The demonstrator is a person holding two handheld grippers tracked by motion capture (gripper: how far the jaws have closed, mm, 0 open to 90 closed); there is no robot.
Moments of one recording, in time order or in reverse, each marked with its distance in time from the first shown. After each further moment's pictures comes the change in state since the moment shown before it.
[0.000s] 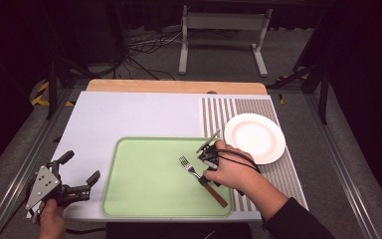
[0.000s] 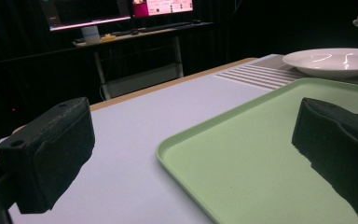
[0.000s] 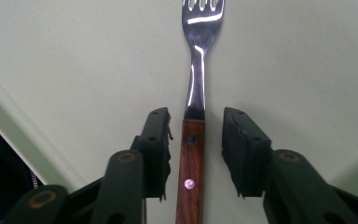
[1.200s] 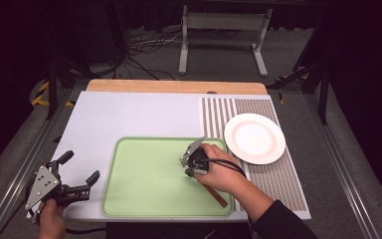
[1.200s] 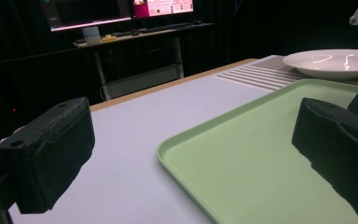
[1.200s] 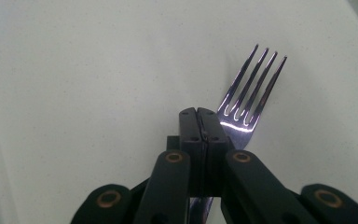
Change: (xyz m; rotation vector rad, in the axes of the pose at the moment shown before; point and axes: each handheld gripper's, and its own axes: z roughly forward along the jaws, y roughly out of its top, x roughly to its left) left arm 0.000 0.000 -0.001 -0.003 0.002 -0.005; right arm 0.015 0.017 0.024 -0.222 -0.041 -0.446
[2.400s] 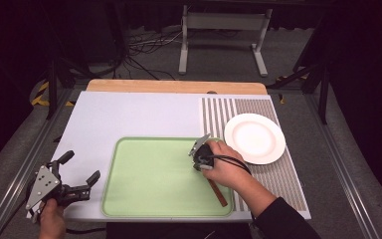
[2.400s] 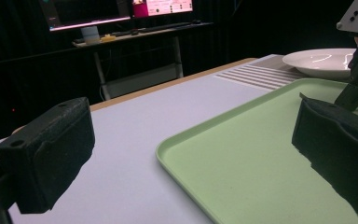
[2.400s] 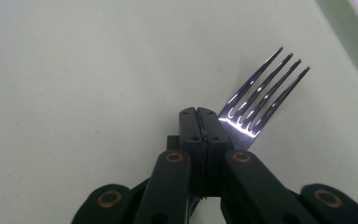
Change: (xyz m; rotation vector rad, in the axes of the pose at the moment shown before) left arm -0.001 0.000 0.001 0.002 -0.004 0.002; right arm -0.024 -0.013 0.000 0.052 -0.093 0.012
